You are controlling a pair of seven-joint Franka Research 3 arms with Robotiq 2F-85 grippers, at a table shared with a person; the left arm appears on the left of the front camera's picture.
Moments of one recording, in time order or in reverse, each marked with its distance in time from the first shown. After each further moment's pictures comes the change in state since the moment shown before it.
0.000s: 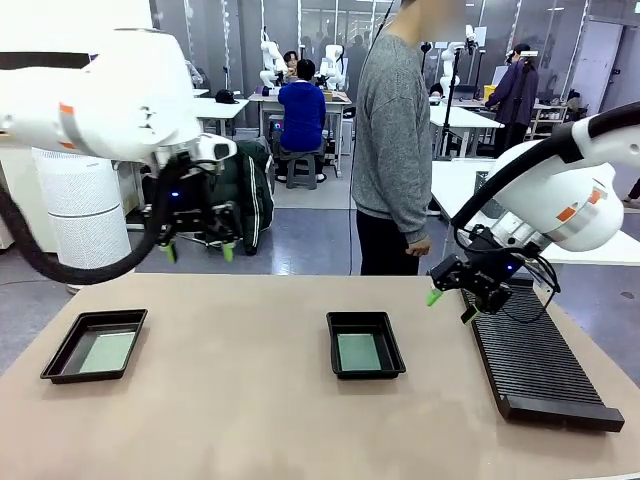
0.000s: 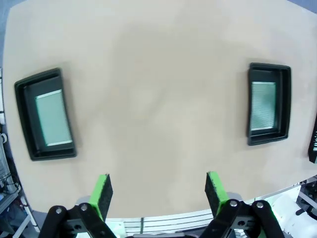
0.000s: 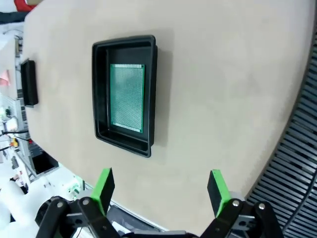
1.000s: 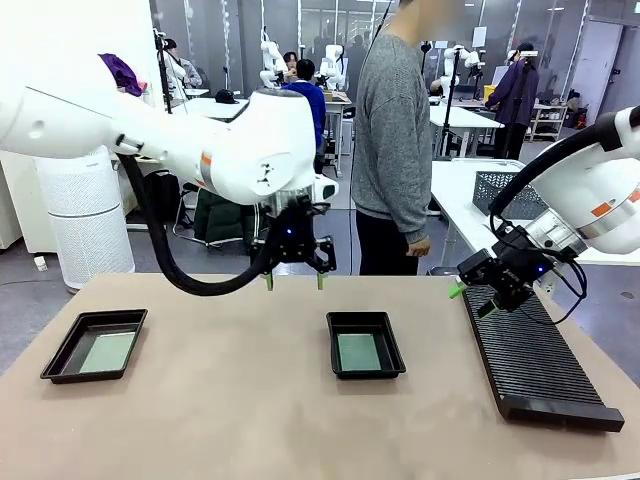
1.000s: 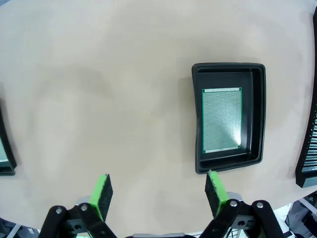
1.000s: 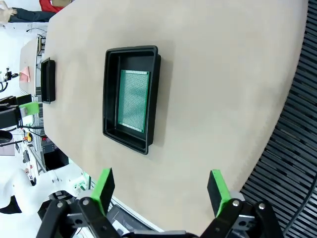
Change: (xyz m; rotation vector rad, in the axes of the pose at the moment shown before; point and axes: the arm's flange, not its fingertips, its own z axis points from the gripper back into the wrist) left arm 0.017 -0.141 -0.085 0.017 0.020 -0.019; right arm -0.004 -0.036 0.024 0.106 -0.052 0.042
